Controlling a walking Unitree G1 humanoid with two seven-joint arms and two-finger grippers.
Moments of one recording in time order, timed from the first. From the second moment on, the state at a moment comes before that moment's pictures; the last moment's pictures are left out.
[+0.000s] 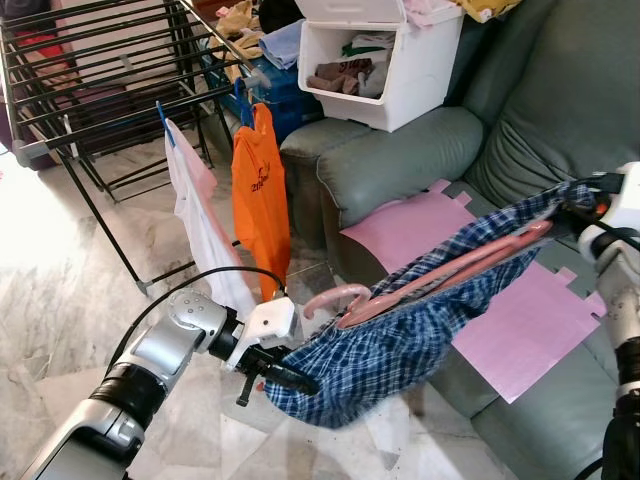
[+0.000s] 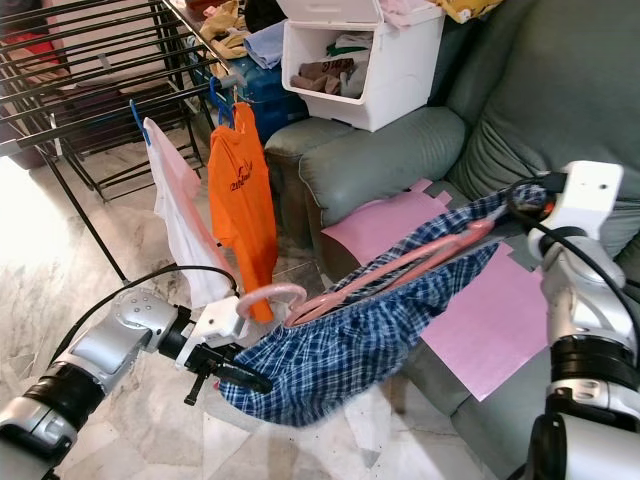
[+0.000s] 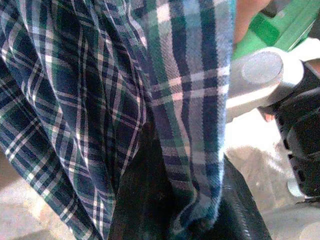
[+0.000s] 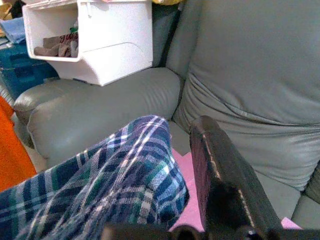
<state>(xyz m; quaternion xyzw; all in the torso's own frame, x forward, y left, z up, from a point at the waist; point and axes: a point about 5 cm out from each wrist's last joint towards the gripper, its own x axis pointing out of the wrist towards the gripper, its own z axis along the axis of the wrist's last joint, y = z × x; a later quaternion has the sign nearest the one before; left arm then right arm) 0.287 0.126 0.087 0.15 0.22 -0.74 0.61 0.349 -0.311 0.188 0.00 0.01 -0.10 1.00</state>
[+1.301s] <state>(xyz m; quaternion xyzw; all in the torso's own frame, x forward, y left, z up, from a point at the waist) 0.318 0.128 0.044 0.13 0.31 -0.47 0.82 0.349 -0.240 0.192 -0.12 -0.04 -0.02 0.99</state>
